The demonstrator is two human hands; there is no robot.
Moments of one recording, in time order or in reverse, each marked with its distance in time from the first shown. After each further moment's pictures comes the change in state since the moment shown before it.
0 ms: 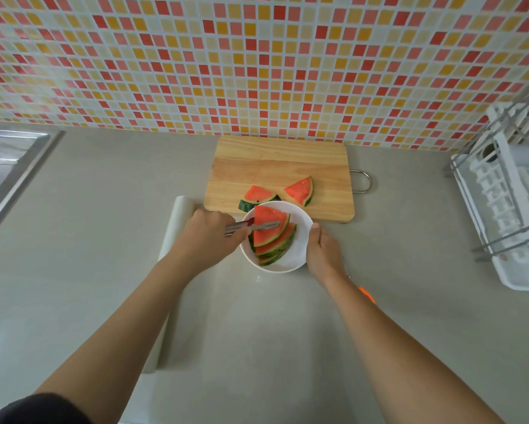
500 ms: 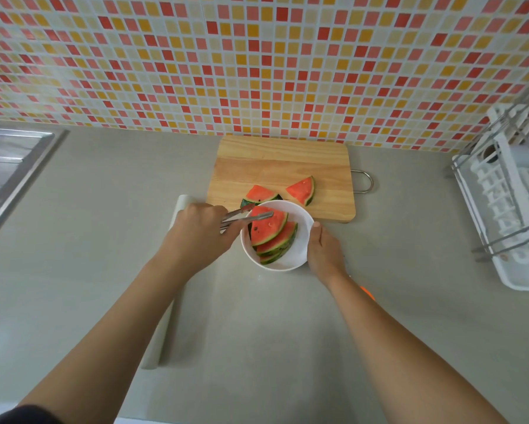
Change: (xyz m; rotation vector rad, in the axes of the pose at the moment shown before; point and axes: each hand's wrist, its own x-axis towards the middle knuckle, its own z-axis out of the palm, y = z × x) left_hand -0.010 -0.004 -0.011 0.097 0.236 0.056; right_hand 0.000 0.001 -0.001 0.019 -0.010 -0.010
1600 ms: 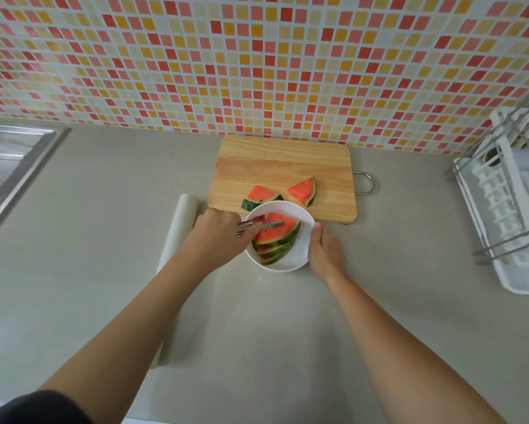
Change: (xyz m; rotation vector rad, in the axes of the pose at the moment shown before) left_hand 0.008 0.009 0.022 0.019 -0.245 -0.068; right_hand 0.004 0.003 0.001 -0.035 -0.012 -0.001
